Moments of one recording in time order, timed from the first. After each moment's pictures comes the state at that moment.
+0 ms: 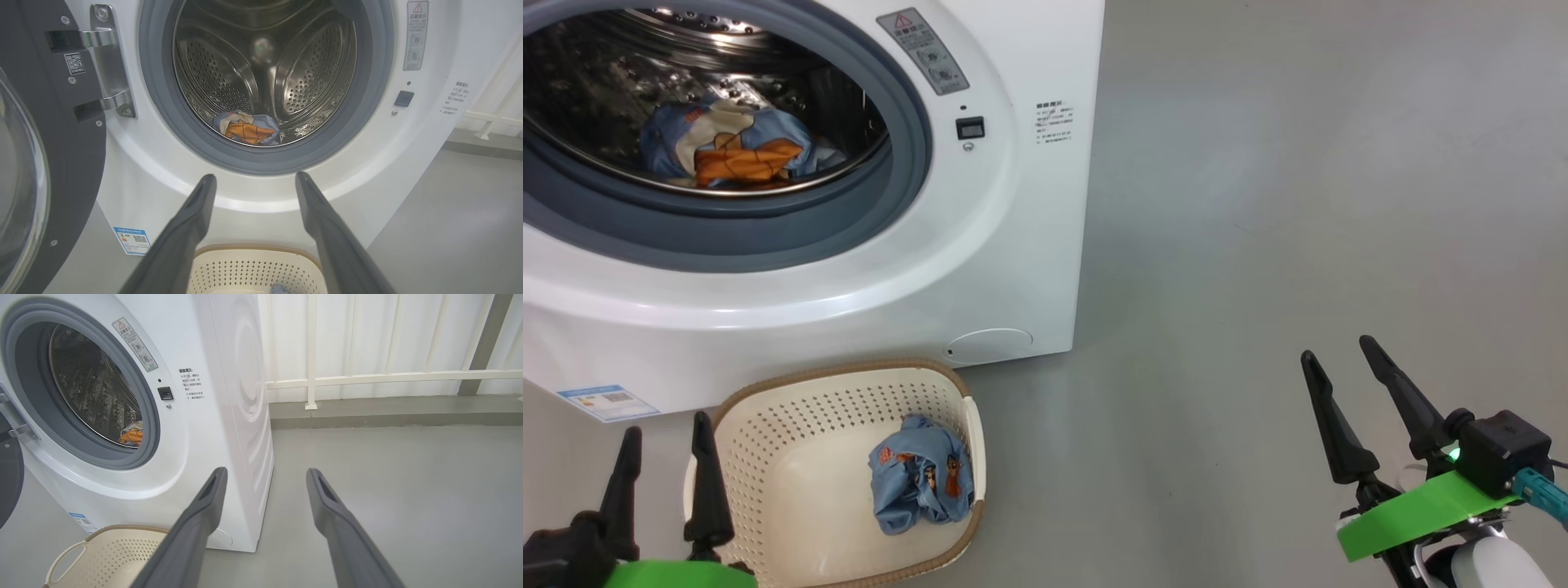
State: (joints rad) left arm -0.03 0.07 0.13 0.12 -0.28 -0.13 -0.26; right arm -0.12 -0.24 0.17 0.17 0.38 0.13 -0.25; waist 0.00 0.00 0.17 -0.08
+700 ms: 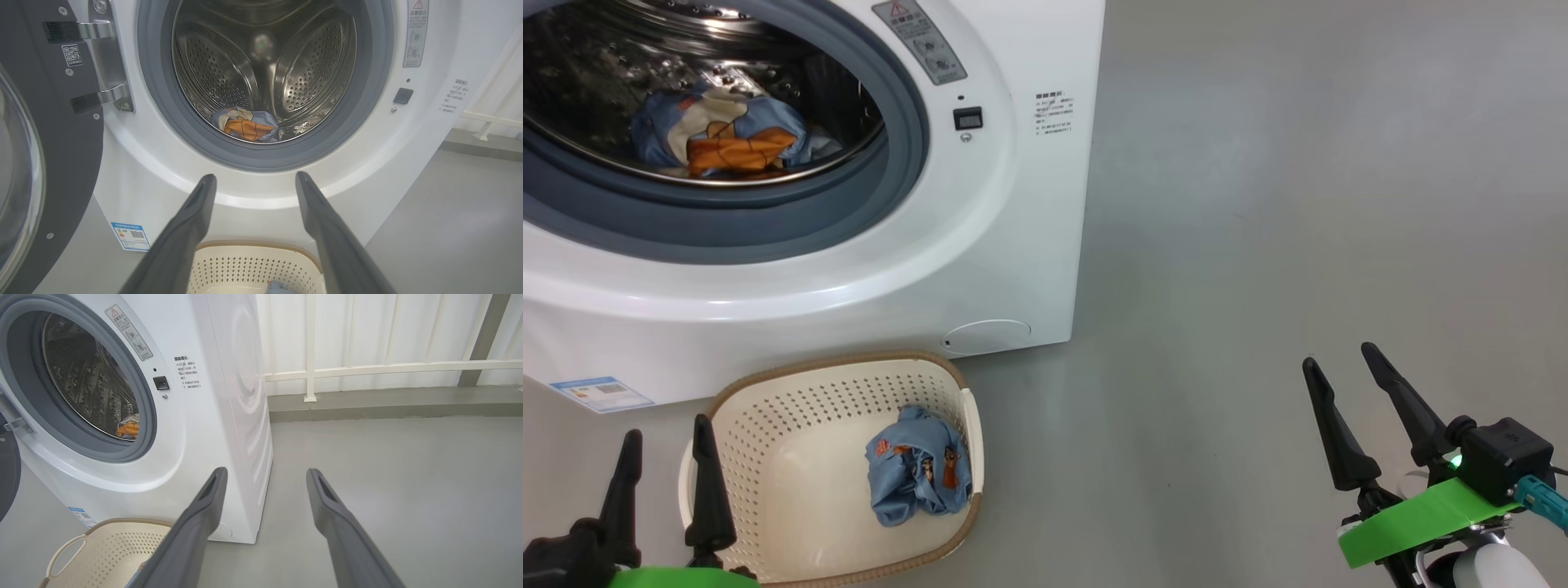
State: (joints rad) left arm 0.00 0.05 0.14 0.07 -0.28 -0.13 -0.26; right arm -0.10 -0.24 0.17 0.15 0.38 0.13 -0.25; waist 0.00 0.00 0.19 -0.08
